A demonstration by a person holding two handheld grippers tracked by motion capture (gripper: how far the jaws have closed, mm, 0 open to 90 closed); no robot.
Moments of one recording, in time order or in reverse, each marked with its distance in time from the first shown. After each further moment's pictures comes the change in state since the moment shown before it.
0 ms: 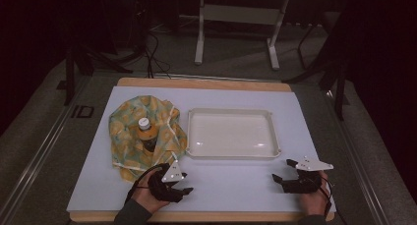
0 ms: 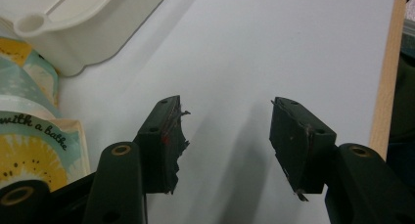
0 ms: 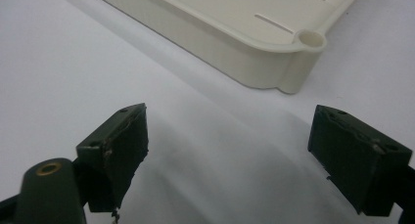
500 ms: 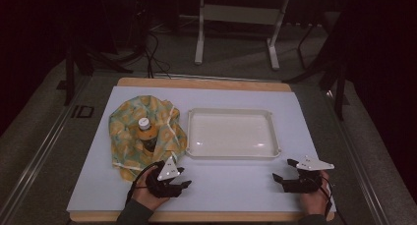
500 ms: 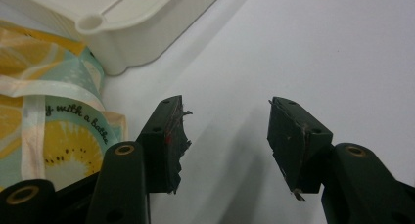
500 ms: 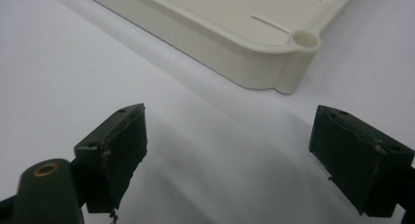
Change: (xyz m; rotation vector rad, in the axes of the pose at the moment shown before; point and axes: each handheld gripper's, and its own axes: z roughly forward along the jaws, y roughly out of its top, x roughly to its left) left arm 0.008 -0.009 0.002 -0.071 0.086 -0.066; right arm -0.001 0.000 0.000 -0.003 -0.008 0.012
